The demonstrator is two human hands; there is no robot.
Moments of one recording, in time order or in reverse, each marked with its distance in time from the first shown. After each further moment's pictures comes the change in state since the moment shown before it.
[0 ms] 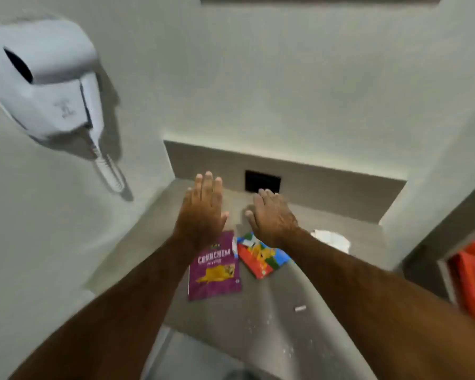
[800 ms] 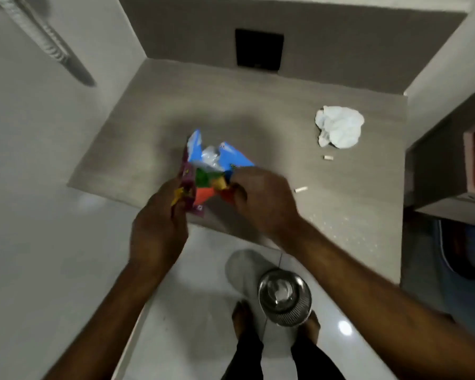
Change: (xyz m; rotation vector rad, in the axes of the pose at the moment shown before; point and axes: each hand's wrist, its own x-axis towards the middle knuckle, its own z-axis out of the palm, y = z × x) left_hand -0.218 0.022 0.010 -0.567 -0.094 -0.345; right_hand -0.163 -0.062 0.054 0.465 0.146 0.007
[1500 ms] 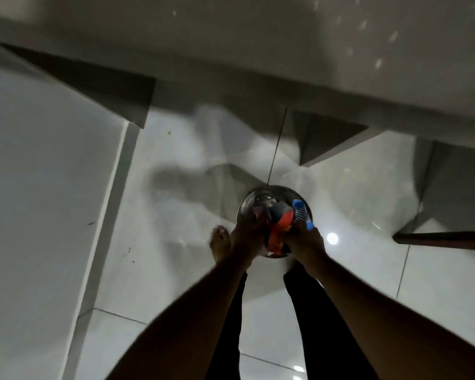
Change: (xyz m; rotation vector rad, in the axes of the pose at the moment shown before) left_hand -0.235 -0.068 0.457 -0.255 -0.826 -0.760; right_hand -0.368 0.269 0.248 0.337 -0.501 1.418
